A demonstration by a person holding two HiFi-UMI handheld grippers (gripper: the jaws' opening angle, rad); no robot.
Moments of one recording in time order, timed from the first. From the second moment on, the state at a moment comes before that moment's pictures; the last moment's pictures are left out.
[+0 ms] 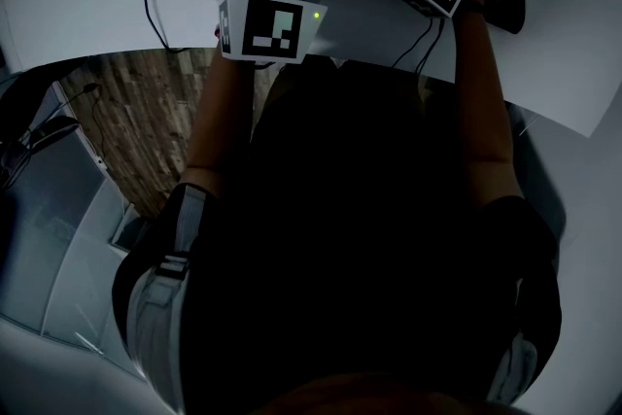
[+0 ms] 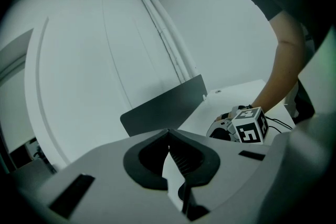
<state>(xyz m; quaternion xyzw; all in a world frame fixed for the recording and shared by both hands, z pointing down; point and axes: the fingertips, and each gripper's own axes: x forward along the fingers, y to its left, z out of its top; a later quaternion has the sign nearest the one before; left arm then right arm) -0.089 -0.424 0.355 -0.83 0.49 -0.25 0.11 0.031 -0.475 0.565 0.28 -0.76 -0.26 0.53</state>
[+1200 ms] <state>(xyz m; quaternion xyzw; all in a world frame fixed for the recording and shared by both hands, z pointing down) -0.075 -0.397 0.323 -0.85 0.46 -0.22 0.14 0.047 -0.437 0.464 0.37 -0.77 -0.25 0.46</state>
